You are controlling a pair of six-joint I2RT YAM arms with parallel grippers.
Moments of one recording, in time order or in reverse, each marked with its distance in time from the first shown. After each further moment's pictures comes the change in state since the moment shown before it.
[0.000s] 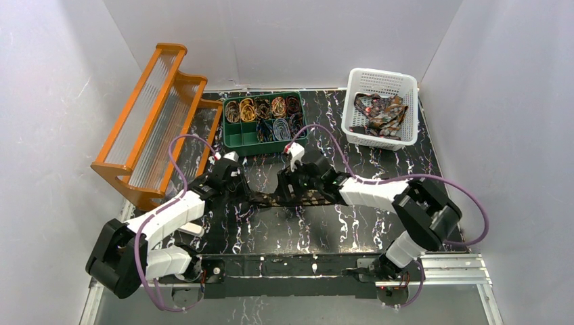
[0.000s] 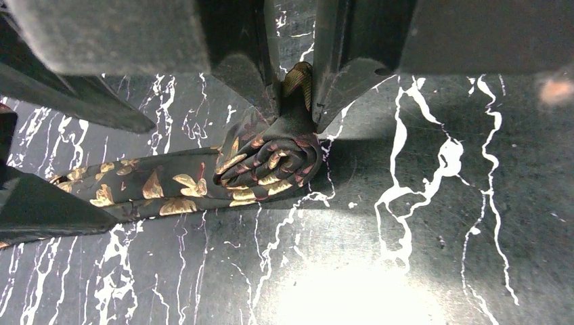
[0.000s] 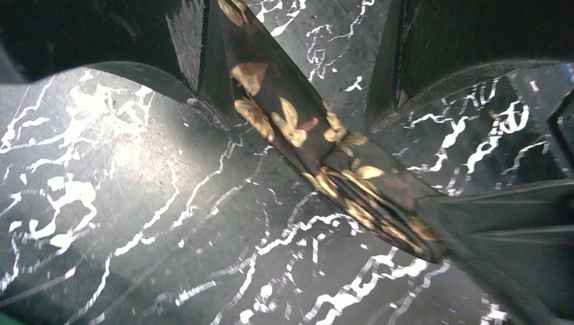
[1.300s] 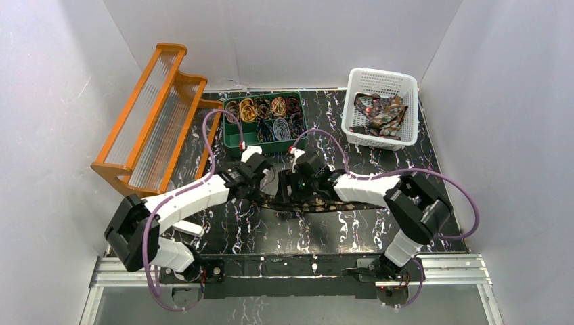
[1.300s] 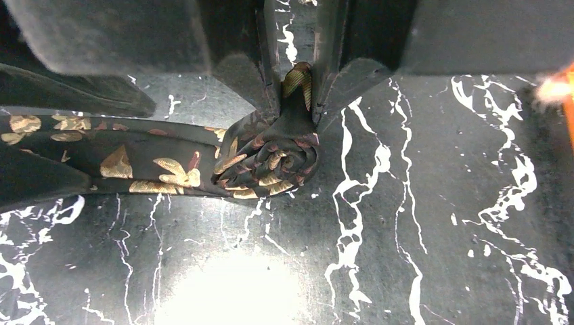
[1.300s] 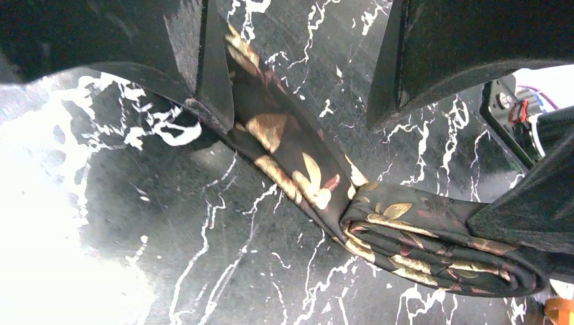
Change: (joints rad) left arm -0.233 0.189 0.316 -0.343 -0.395 0.126; right arm -0.007 0.116 0.082 -0.188 -0.032 0.314
